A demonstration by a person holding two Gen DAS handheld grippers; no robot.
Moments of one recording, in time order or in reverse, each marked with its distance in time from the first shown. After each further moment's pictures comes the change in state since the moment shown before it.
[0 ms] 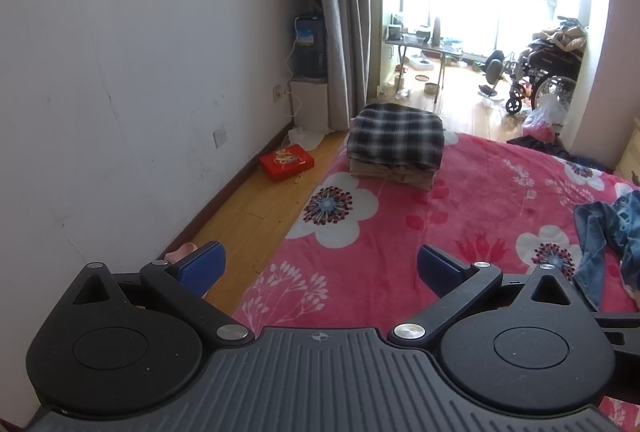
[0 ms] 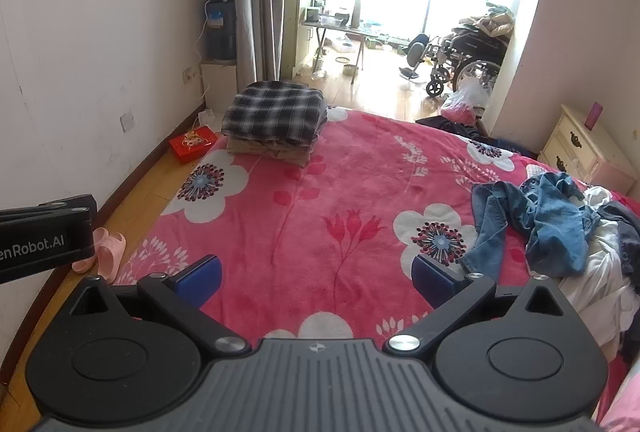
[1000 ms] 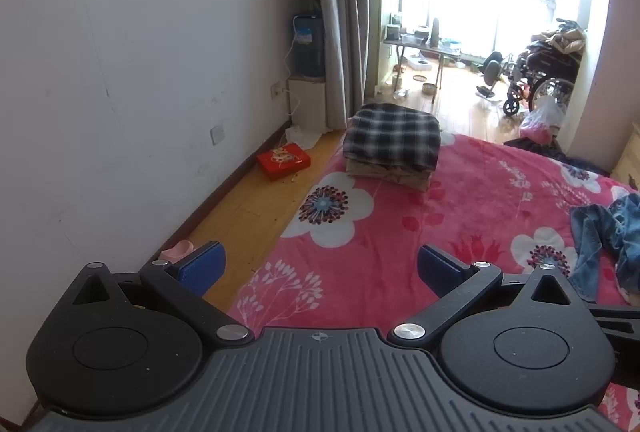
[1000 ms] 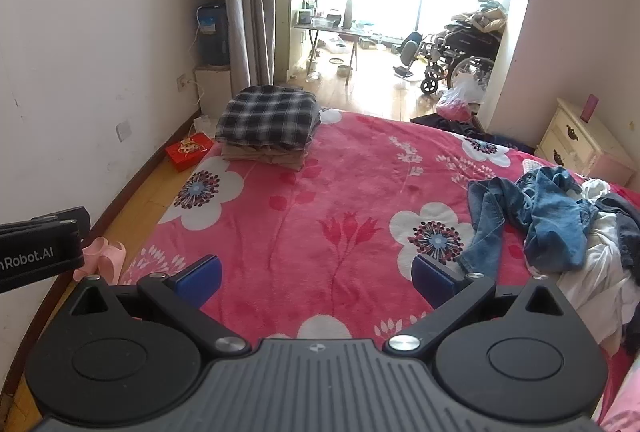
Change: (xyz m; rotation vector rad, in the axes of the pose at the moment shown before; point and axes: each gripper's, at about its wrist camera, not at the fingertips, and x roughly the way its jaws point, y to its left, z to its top) left arm -0.001 -0.002 0.003 -0.009 0.003 -0.011; right arm -0.002 -0.010 0.002 0.033 -0.004 0.001
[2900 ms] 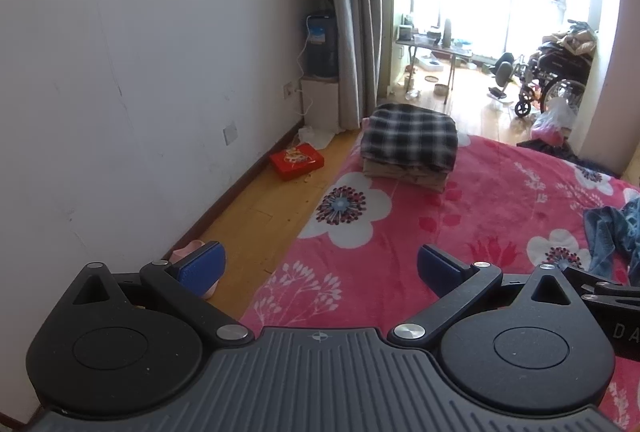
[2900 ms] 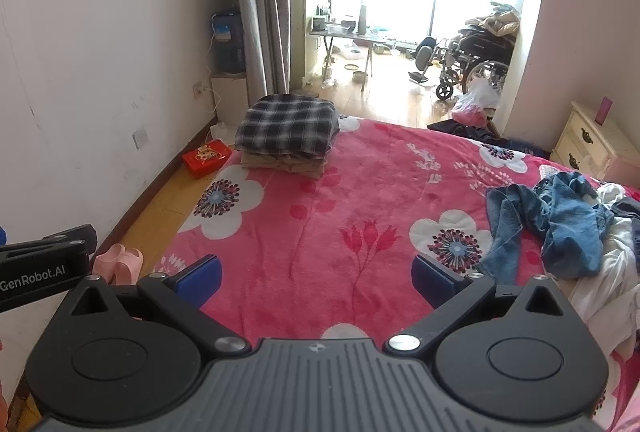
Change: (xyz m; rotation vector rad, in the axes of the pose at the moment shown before) left arm 0.003 0.019 -0.003 -0.007 -0.003 0.030; right arm -0.004 0.011 0.010 0.006 -0.016 0.045
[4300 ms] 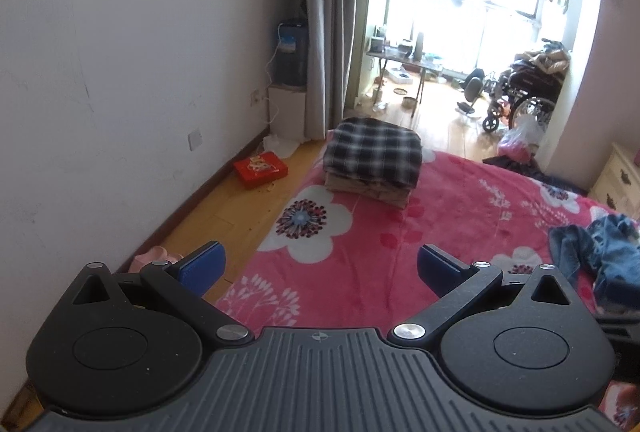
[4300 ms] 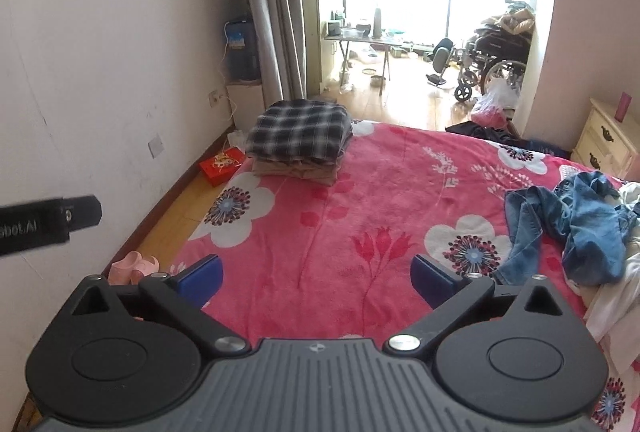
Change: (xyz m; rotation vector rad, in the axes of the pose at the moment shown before) left arm 0.006 -0.010 0.009 -0.028 -0.031 -0.108; right arm 0.017 -0.025 0.001 0.016 -0.016 0.066
